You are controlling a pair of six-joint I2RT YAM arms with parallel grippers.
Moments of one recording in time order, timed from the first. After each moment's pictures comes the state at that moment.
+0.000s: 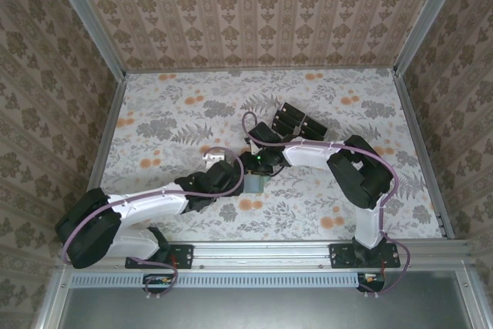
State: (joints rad) left arm -0.95 1.27 0.54 -0.22 -0.35 -0.74; right arm 0.72 1.92 1.17 -0.28 -0.35 0.71
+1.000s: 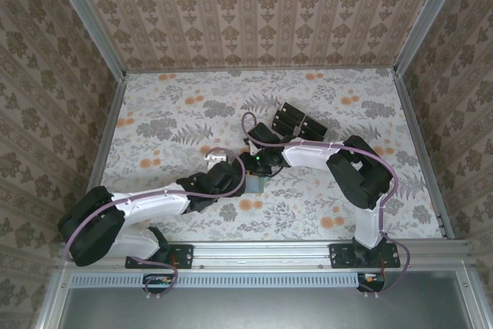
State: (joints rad) left arm -0.96 1.31 0.52 -0.17 -0.34 -0.73; right arm 0.73 1.92 1.17 -0.27 -0.37 0.74
